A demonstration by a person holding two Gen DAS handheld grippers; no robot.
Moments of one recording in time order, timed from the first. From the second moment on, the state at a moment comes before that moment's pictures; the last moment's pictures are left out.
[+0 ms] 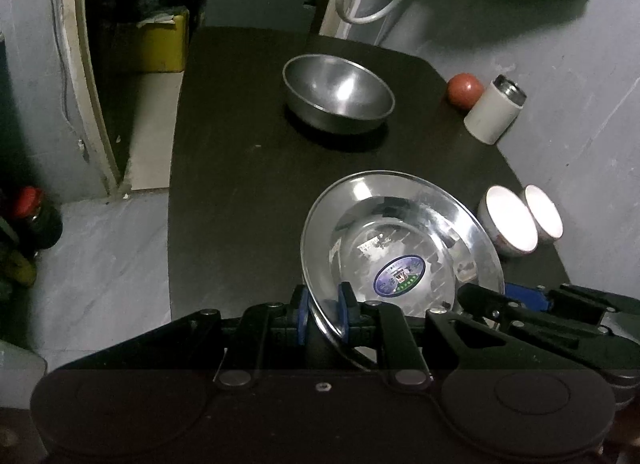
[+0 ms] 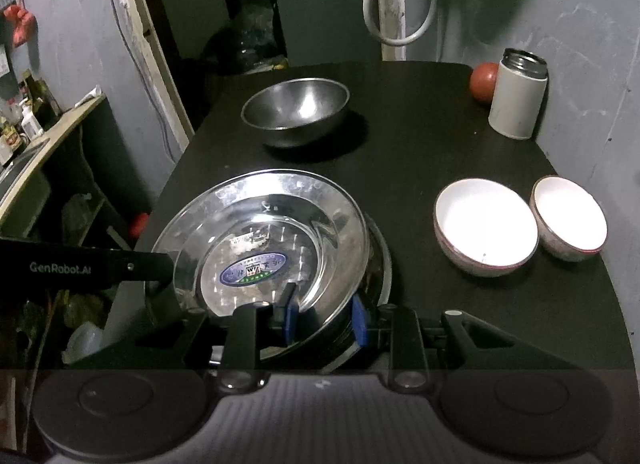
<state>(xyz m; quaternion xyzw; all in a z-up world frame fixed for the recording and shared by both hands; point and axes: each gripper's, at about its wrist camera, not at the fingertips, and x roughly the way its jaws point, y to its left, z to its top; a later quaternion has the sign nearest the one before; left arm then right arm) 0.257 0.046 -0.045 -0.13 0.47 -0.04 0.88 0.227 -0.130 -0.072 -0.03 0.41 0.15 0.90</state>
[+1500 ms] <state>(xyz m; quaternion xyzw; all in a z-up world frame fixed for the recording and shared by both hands) 0.281 0.040 -0.057 -0.10 0.50 -0.05 0.86 0.233 -0.117 -0.071 -0.06 0.45 0.11 0.88</state>
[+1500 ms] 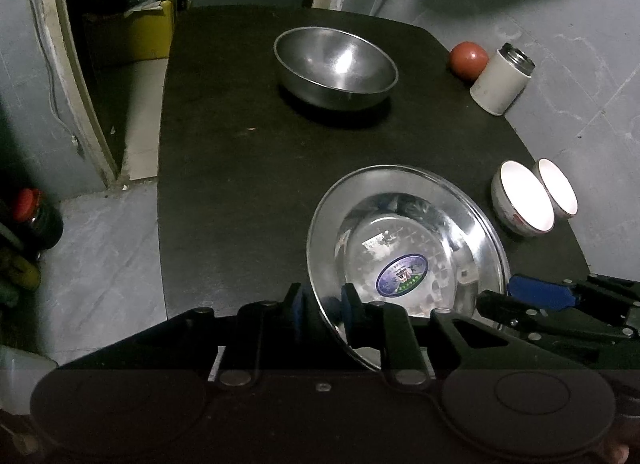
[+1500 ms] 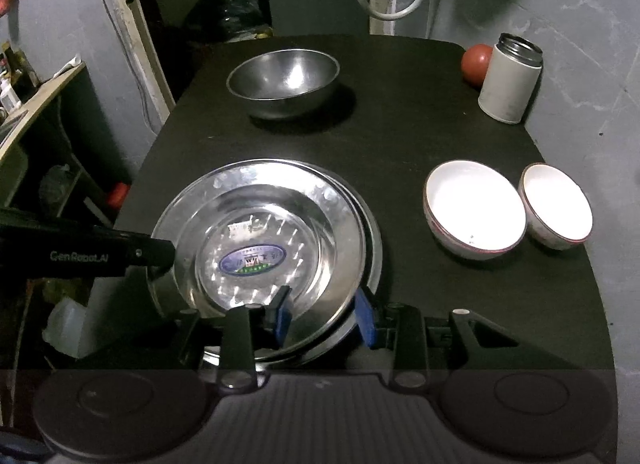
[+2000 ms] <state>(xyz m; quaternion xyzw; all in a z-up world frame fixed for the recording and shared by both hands) 0.286 0.076 -0.045 -0.13 0.46 0.00 0.88 0.236 -0.126 -0.065 -0.03 0.43 0.09 0.90</state>
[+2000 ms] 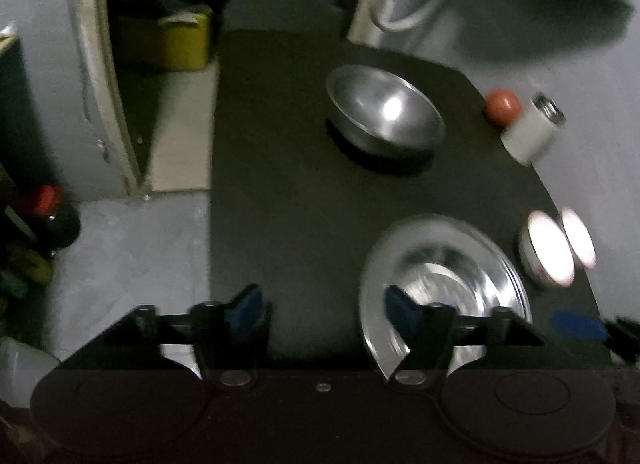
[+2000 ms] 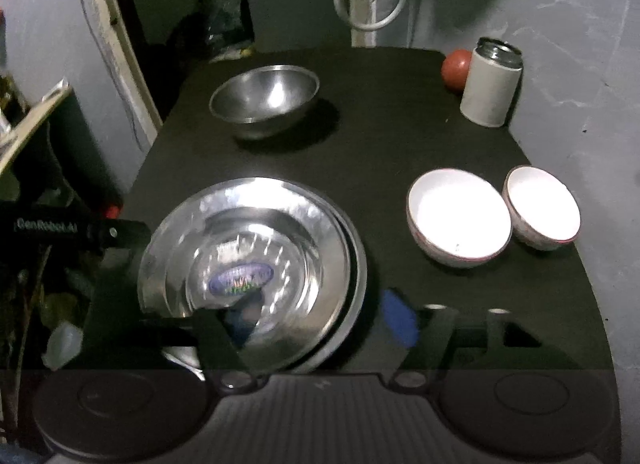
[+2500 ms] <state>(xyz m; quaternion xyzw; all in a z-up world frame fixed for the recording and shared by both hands) 0.363 0.121 -0.033 -0.13 0.41 0.05 0.90 0.275 -0.108 -0.058 0.01 0.38 0.08 0.92</state>
